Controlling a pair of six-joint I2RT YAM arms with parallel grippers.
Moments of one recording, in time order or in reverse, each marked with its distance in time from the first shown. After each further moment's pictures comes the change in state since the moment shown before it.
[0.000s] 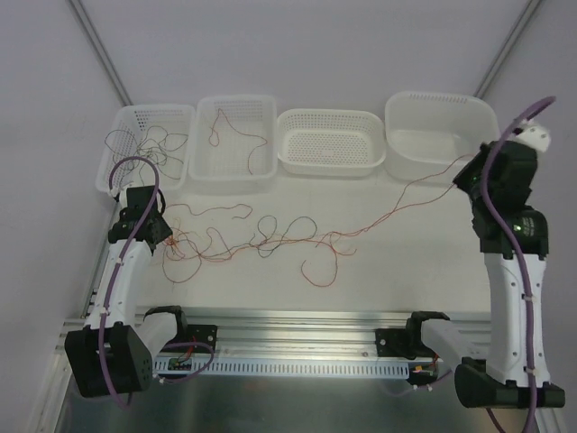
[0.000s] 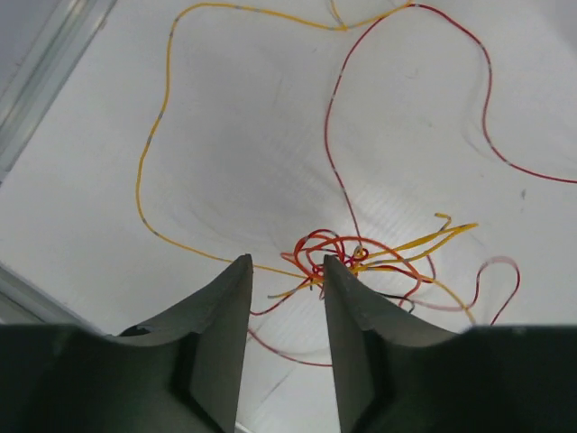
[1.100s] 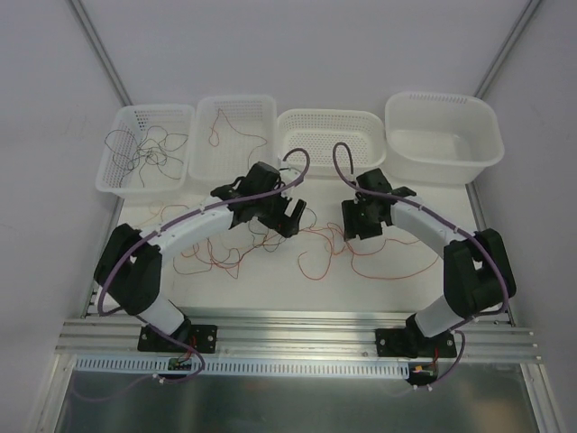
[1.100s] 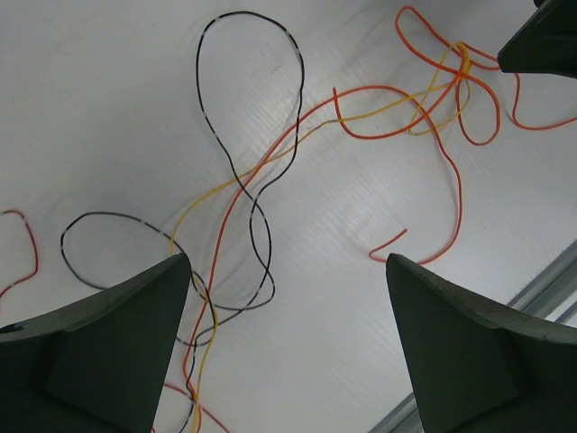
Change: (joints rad) left arm -0.800 0.504 0.356 0.231 0.529 0.335; right arm 0.412 0.525 -0.583 0.198 -0.515 -0.108
